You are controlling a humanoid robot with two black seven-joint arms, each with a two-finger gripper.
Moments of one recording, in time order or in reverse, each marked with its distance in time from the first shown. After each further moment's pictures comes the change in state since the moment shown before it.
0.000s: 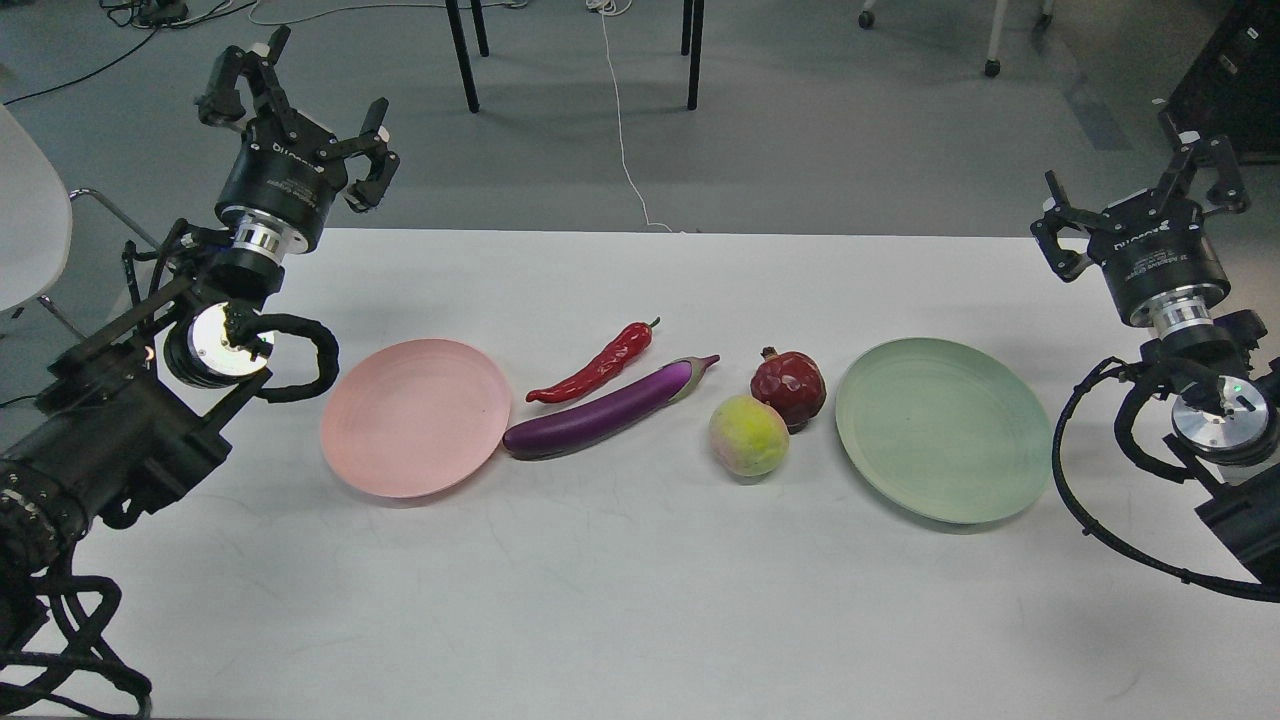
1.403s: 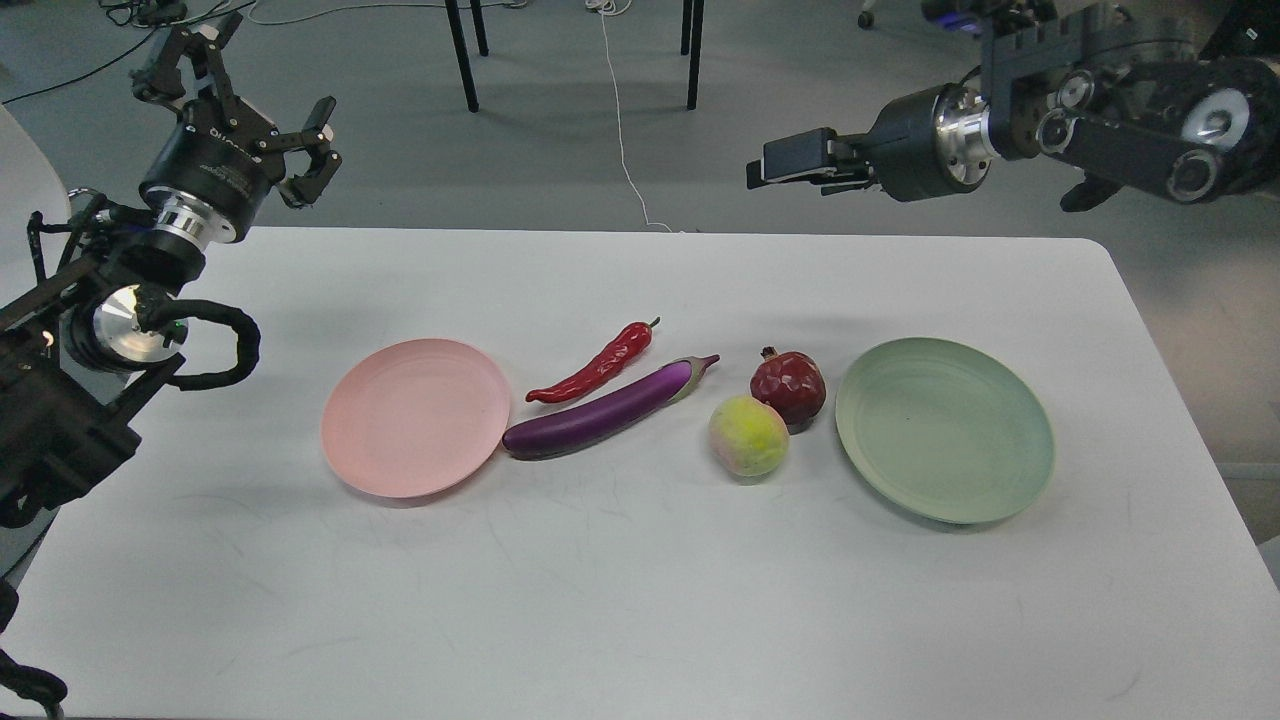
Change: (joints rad) left arm 0.001 0.170 0.019 -0.087 0.016 0.034 0.102; right arm 1.076 0.165 -1.545 0.139 -0.842 -0.044 -0.001
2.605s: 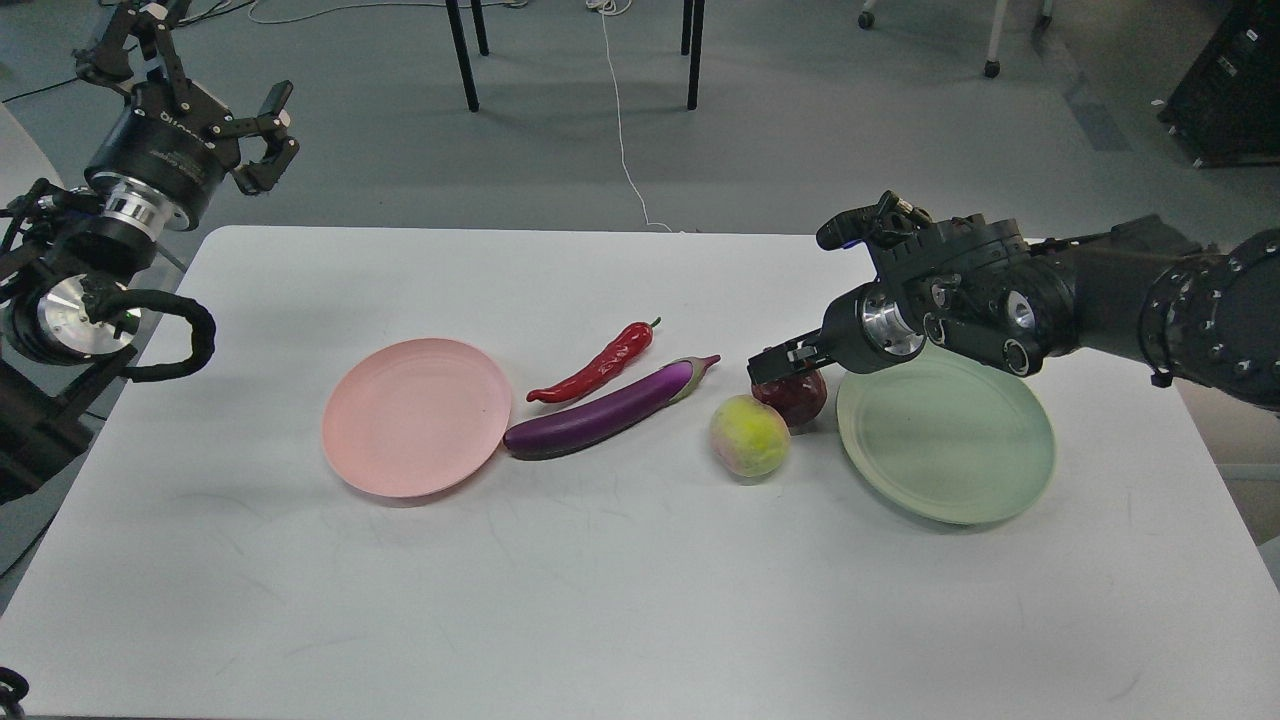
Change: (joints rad) left arm -0.008 0.066 0.001 -0.007 0.000 -0.010 0.010; right arm -0.257 0.215 -0.214 -0.146 -0.029 -0.070 0.004
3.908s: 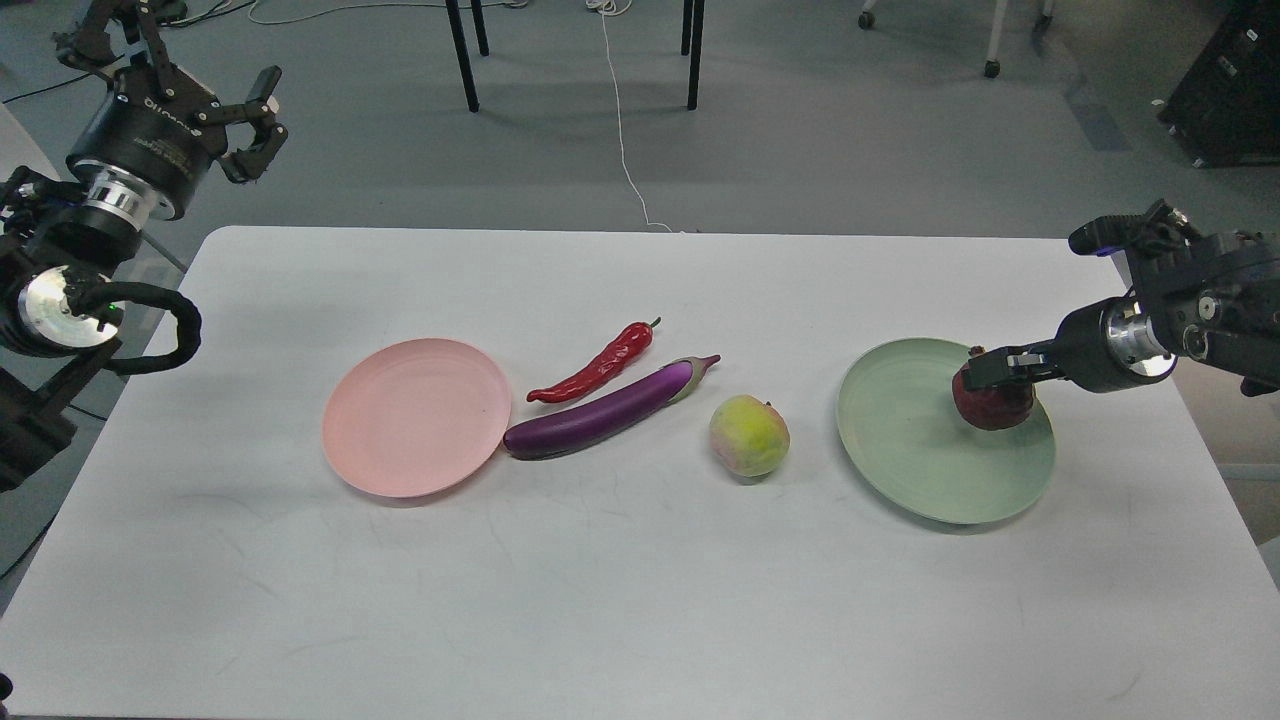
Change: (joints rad) left arm -0.005 0.030 -0.001 -0.024 0.000 -0.003 -0.002; right arm -0.003 -0.448 0.000 0.172 -0.118 -0.031 0.000
